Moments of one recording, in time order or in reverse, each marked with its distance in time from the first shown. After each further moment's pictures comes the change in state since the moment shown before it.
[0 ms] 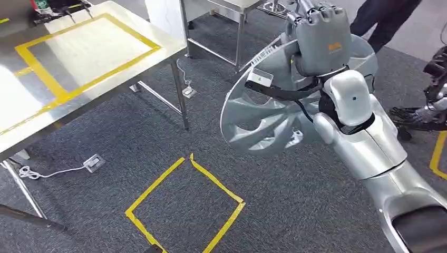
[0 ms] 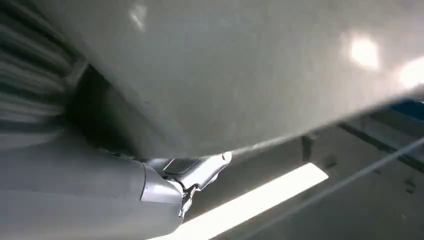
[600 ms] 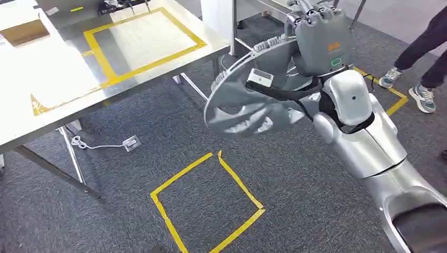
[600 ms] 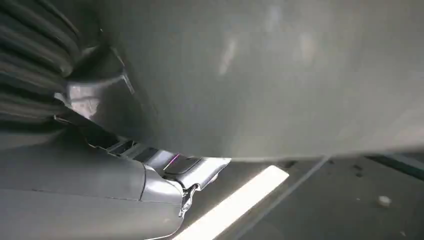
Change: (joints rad) left arm 0.002 -0.003 0.000 0.001 -0.001 0.000 0.000; right arm 0.009 -0.007 0.002 -0.005 0.001 0.001 -0.001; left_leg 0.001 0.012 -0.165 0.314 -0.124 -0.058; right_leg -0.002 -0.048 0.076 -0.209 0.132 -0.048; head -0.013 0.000
